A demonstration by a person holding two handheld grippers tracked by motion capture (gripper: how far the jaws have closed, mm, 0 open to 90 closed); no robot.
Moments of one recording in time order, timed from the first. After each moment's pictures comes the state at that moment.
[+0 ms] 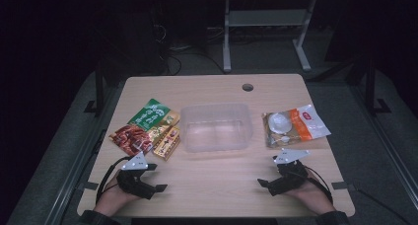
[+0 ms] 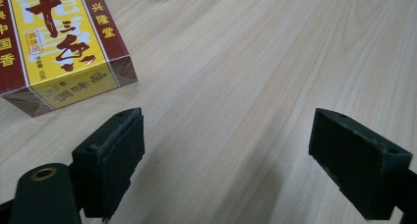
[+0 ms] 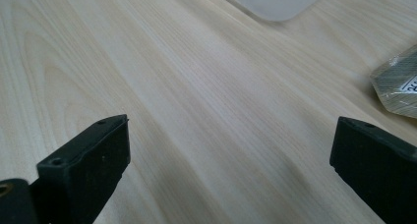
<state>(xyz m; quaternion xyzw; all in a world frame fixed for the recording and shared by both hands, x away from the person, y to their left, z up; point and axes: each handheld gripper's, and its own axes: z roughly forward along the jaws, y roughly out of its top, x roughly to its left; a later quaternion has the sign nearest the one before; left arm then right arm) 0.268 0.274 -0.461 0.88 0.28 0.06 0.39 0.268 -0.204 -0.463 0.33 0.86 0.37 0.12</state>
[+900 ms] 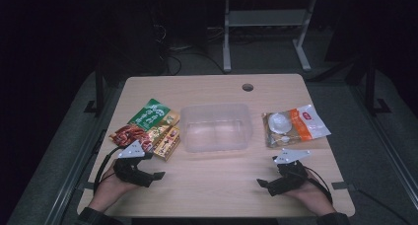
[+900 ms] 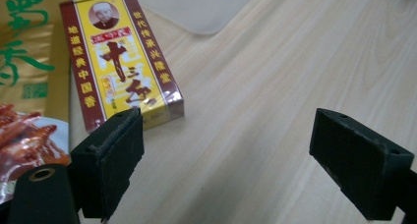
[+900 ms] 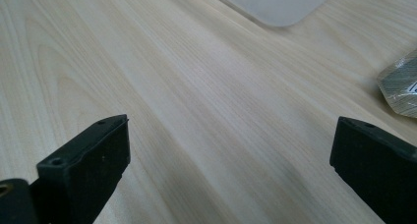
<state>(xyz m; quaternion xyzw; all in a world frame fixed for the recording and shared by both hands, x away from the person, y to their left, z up) 0.288 0.277 -0.434 0.87 0.30 0.09 0.39 0.265 -0.203 -0.461 0.34 0.85 0.38 0.11</state>
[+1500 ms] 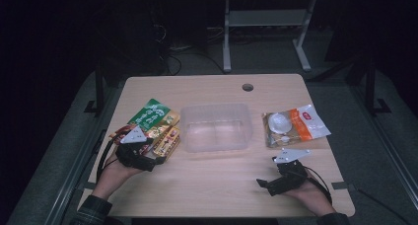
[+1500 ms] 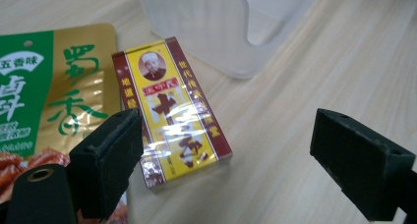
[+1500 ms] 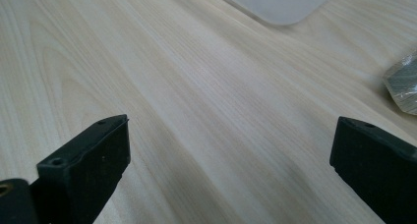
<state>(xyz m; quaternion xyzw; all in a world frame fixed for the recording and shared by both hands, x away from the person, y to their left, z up) 0.321 0.271 -0.416 0.86 0.30 0.12 0.39 0.266 -0.203 -0.461 0.35 0.85 0.38 0.10</state>
